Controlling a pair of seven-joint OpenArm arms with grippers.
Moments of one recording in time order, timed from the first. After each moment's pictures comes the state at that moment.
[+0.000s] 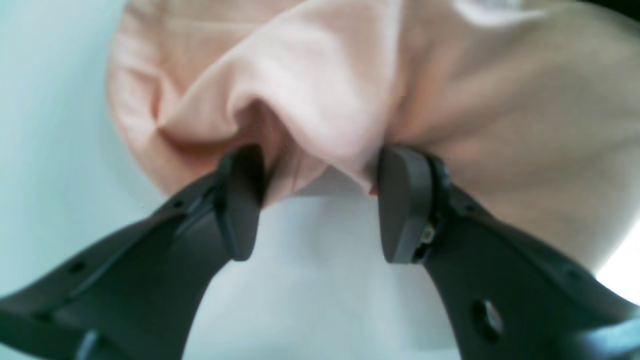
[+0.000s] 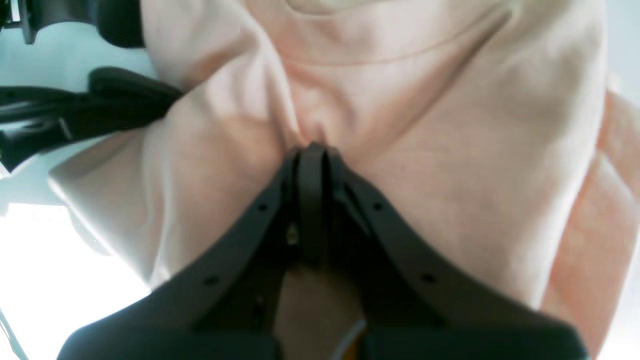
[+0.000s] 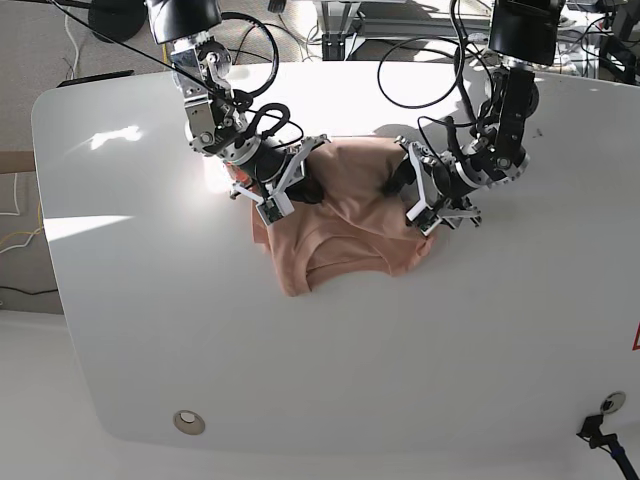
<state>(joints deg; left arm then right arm) 2.1 -14.6 7.6 84.3 -4.5 -35.7 30.2 -5.7 7.5 -12.0 85.0 18.8 23.0 -26.8</state>
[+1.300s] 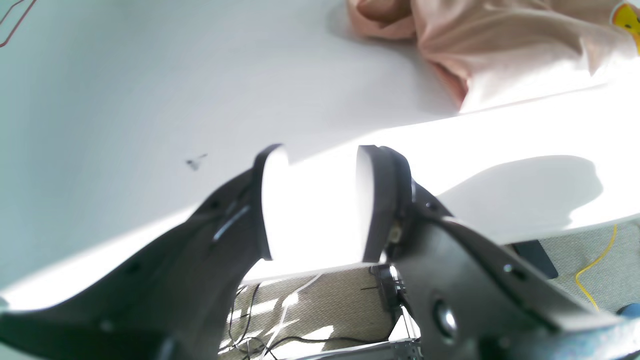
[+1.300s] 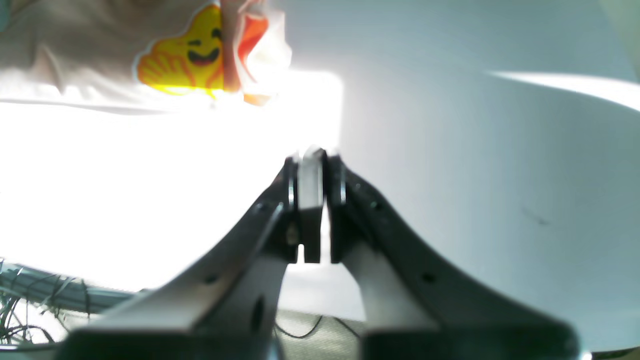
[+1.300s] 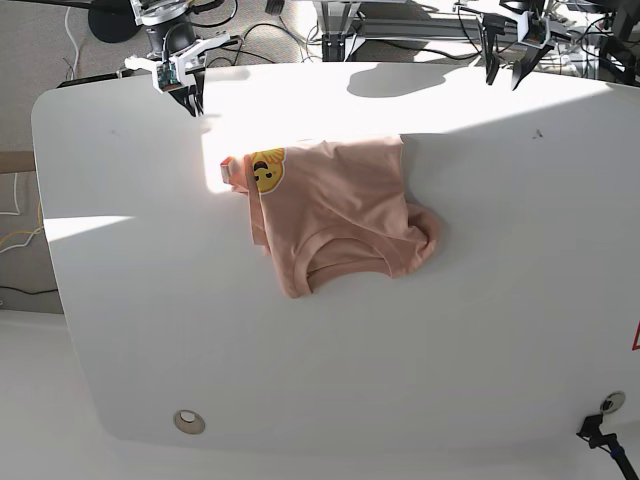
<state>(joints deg) 57.7 -9.6 -13.5 100.7 -3.7 -15.3 -27.8 -49.0 6.1 10.8 108.8 0.7 14.2 2.4</state>
